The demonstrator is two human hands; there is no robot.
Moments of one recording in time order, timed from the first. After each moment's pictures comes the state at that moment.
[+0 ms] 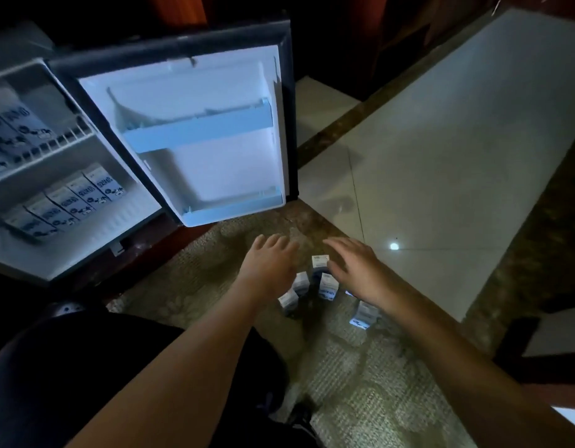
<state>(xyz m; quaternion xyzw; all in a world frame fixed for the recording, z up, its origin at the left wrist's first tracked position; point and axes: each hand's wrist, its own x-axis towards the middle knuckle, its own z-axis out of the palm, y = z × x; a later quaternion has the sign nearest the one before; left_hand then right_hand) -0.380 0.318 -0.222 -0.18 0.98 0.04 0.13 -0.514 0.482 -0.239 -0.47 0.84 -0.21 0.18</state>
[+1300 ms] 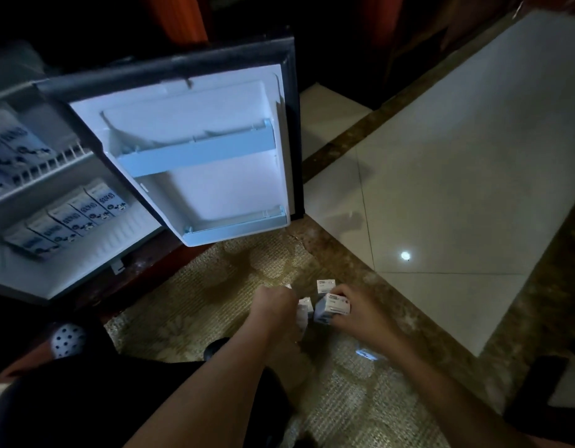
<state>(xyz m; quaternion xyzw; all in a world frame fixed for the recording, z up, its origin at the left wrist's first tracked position) -0.402 0.318 -0.244 -0.20 0.95 0.01 0.23 -0.527 0.479 -0.306 -0.36 0.83 -0.28 0.31</state>
